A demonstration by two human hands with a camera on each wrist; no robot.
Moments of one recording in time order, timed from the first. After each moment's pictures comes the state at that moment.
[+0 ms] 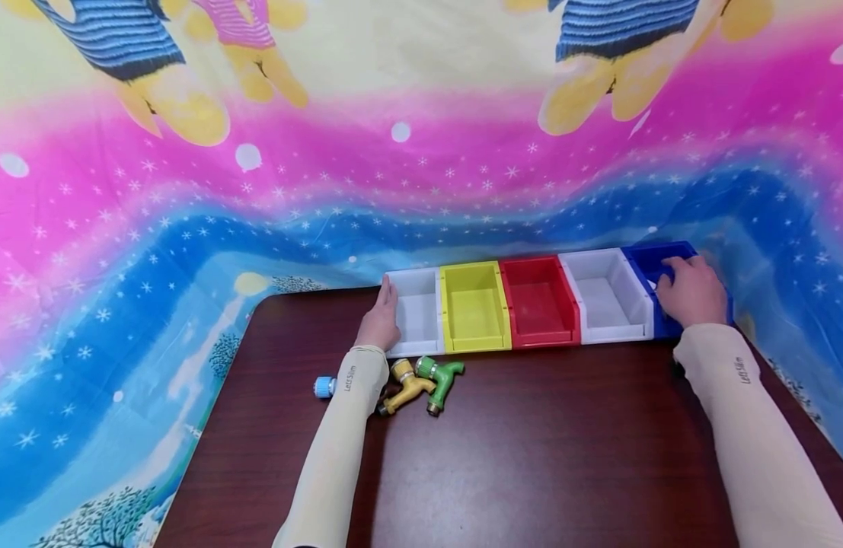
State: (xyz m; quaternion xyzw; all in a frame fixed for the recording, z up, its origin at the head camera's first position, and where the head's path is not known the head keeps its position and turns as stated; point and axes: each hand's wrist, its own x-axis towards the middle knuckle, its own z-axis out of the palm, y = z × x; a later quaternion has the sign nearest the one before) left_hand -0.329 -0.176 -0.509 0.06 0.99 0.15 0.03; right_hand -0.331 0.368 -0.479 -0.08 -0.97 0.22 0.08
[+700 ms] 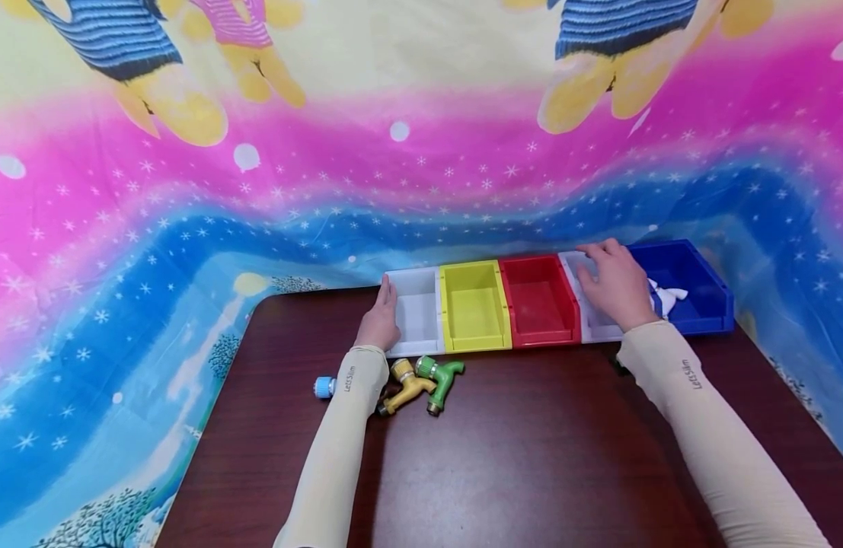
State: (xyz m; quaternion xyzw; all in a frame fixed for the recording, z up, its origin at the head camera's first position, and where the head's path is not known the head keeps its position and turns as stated) left_hand -0.328 -0.175 -0.508 0.06 0.99 0.15 0.03; right_hand -0.316 0.245 -0.437 0.08 -0.96 0.24 0.15
